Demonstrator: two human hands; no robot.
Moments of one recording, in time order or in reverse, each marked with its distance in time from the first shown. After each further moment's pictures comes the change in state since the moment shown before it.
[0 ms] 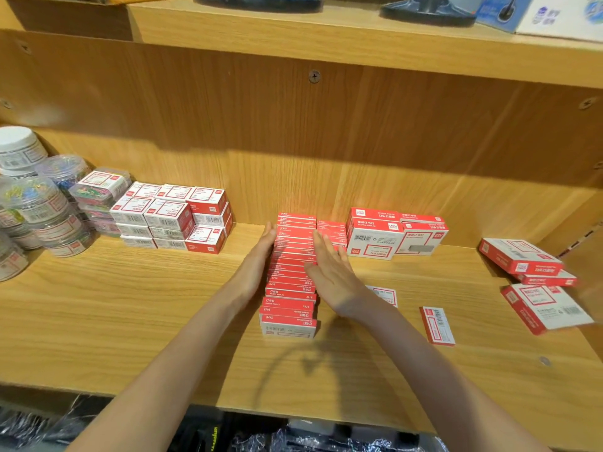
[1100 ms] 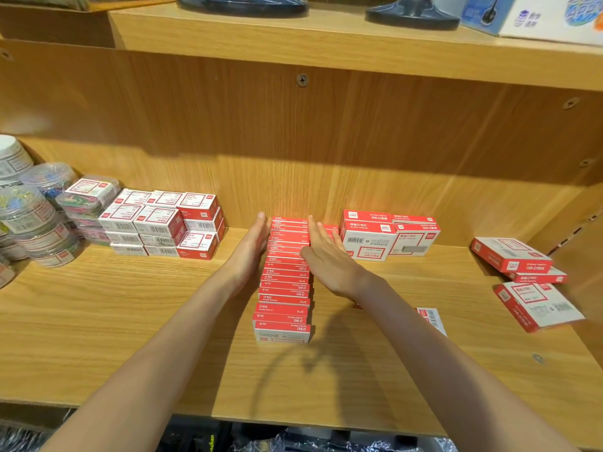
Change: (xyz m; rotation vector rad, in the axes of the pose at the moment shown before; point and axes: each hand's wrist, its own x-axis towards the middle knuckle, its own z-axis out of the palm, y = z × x) left_hand 0.011 0.031 0.012 0.064 0.025 -0.015; right_hand 0.017 -0.002 -0.026 -0.009 -0.049 0.033
